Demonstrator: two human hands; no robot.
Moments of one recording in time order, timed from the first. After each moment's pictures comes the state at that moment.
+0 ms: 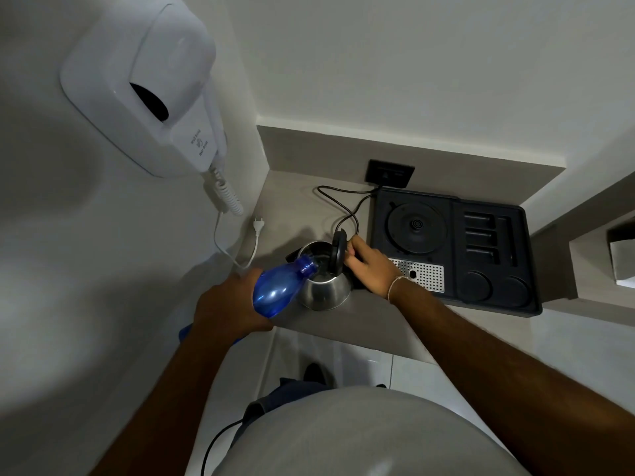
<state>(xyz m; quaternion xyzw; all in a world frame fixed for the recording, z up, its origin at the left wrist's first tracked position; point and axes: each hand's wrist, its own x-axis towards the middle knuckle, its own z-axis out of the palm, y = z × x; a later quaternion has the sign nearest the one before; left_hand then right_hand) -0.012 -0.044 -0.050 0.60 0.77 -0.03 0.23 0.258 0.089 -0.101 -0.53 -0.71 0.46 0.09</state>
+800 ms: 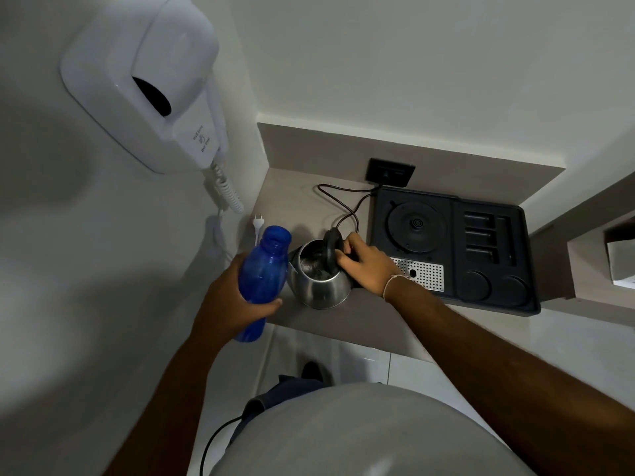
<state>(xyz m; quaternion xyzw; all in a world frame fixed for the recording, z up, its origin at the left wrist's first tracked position) -0.027 -0.051 -0.086 0.54 0.71 0.28 0.35 0.250 0.090 -0.107 -0.53 -0.73 0.42 0.08</state>
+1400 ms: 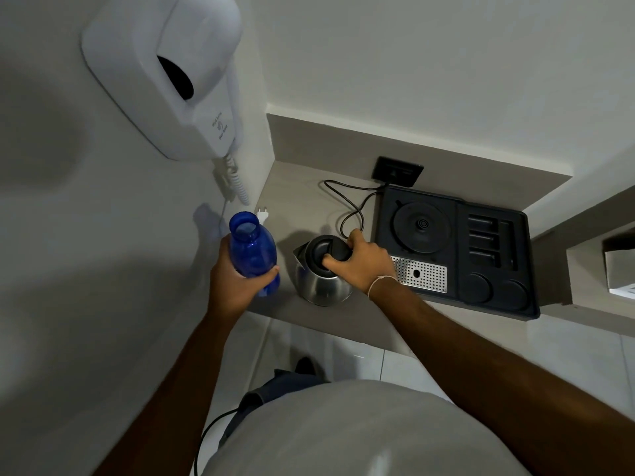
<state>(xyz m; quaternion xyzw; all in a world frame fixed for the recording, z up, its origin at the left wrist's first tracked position) -0.039 -0.032 -0.128 0.42 0.72 0.45 0.31 0.213 0.084 -0.123 -0.61 -0.74 0.28 0.07</state>
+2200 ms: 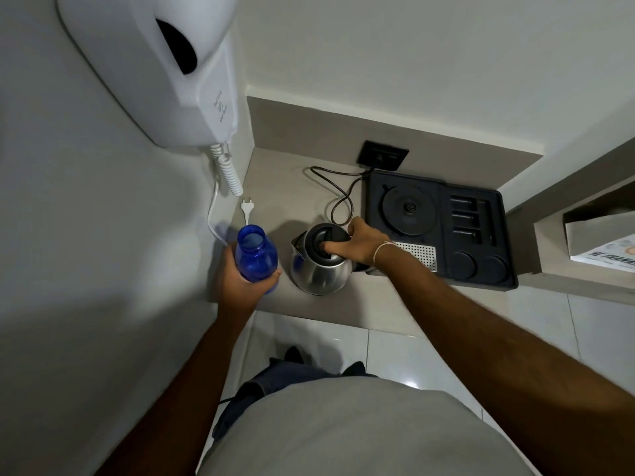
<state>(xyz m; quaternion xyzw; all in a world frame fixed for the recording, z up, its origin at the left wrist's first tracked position) -0.040 -0.033 -0.180 0.44 0.71 0.45 0.32 0.203 0.104 -0.112 -0.67 -0.63 0.40 -0.05</state>
